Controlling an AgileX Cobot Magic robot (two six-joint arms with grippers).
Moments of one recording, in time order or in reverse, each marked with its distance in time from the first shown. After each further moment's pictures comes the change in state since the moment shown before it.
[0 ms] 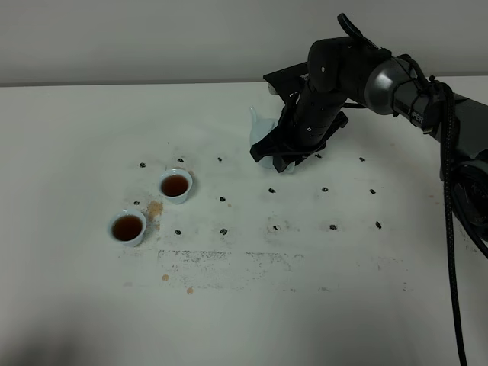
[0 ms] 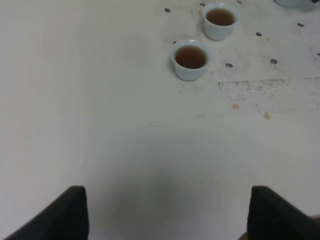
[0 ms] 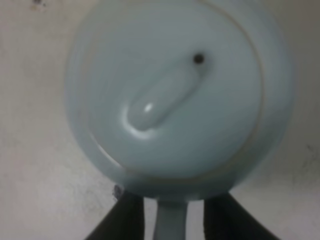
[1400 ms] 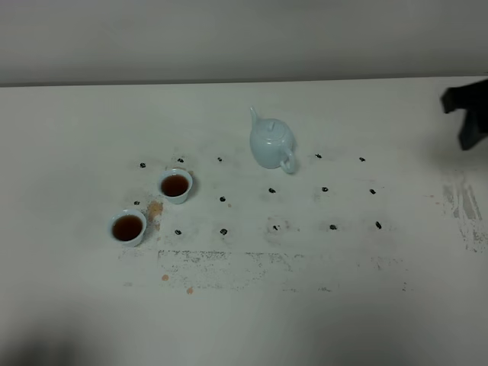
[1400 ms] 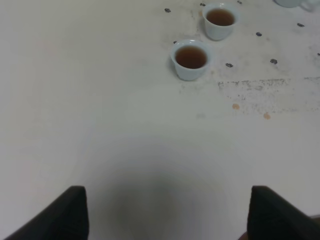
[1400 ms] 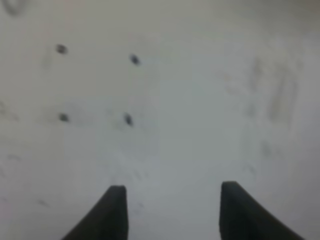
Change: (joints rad) left arm 0.000 0.000 0.000 0.000 0.000 0.000; right arm -0.447 -0.775 0.605 -0.056 0.190 0.136
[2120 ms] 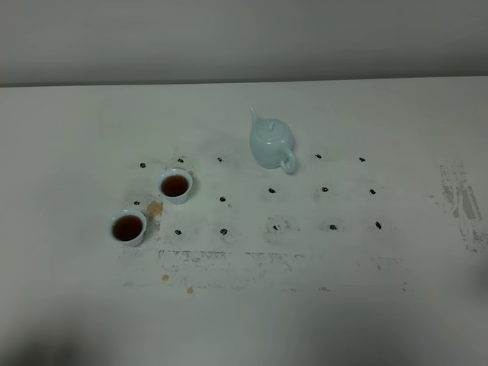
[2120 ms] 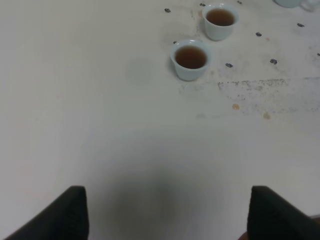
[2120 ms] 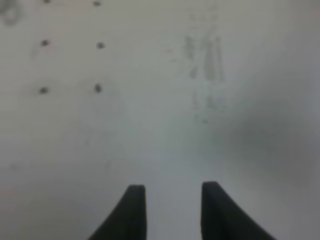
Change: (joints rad) left arm 0.000 0.000 0.000 0.000 0.000 0.000; right arm -0.036 -0.978 0.801 0.086 -0.313 -0.194
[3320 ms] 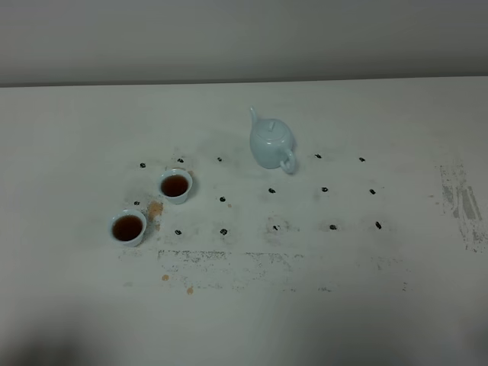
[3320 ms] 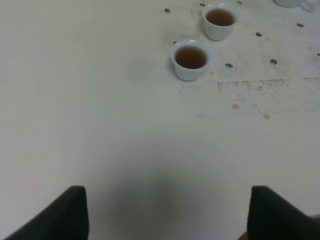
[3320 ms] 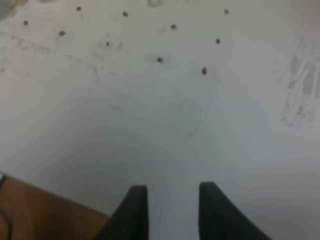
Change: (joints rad) left arm 0.000 0.000 0.000 0.000 0.000 0.000; right arm 0.159 -0.523 0.071 0.039 0.244 -0.045
